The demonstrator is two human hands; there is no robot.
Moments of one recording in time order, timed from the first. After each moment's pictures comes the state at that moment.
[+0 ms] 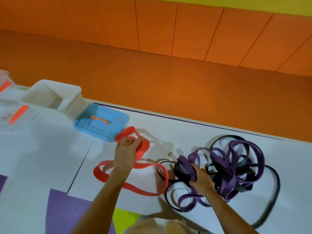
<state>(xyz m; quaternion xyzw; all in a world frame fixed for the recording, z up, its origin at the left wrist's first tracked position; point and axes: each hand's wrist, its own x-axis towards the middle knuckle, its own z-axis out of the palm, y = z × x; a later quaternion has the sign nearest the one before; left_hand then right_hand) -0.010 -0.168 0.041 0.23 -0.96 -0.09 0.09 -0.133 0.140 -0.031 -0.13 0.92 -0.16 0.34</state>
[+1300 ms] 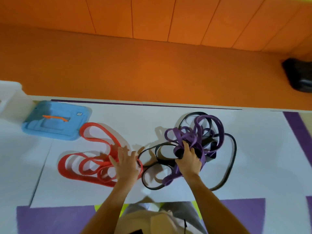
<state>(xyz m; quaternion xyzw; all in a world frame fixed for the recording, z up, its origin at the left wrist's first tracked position) -0.017 -0.040 -0.022 0.26 -0.94 -0.13 -0.17 -0.126 0.180 -0.006 0.00 0.98 -0.12 0.15</state>
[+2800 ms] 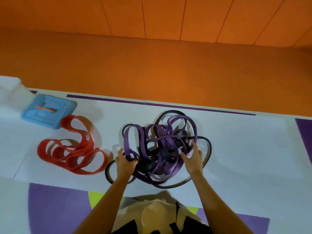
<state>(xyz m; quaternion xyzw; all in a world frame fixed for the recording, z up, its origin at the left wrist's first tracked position) -0.087 0.150 -0.005 0.53 -0.68 -0.51 0.01 -0.227 0.384 -0.021 0.06 0.87 -0.43 0.23</state>
